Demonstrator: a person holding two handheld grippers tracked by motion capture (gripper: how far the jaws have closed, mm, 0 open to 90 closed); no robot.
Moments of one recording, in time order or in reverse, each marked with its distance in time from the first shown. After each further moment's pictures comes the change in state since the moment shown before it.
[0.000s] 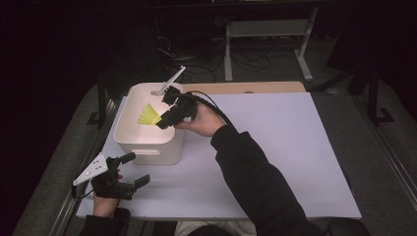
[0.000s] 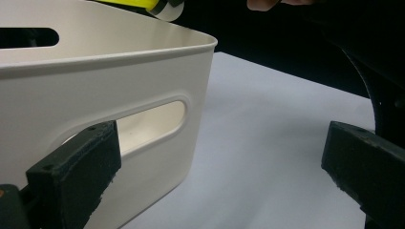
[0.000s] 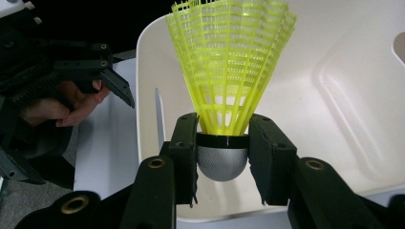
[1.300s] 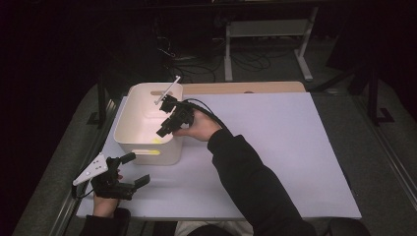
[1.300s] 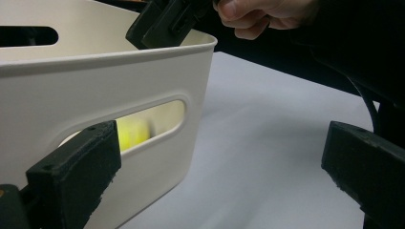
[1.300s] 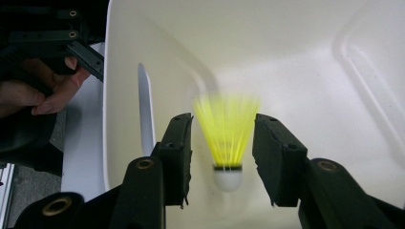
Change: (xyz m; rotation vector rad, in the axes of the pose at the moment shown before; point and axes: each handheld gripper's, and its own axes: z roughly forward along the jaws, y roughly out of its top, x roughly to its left) left arm 0.000 0.000 0.000 -0.001 -0.002 -0.005; right arm -0.009 -0.012 0.033 0.072 0.026 0.029
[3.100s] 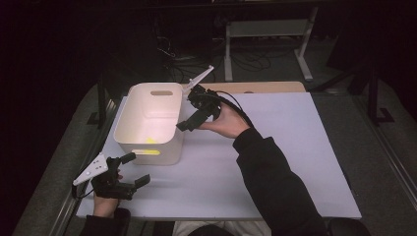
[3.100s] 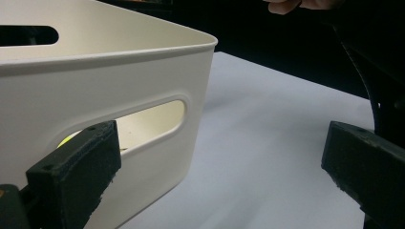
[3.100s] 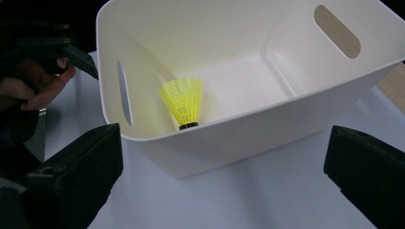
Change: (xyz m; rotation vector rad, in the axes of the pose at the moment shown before) left arm 0.000 0.000 0.000 0.000 0.002 -0.003; right arm -0.001 -0.035 -0.074 -0.115 -0.156 0.026
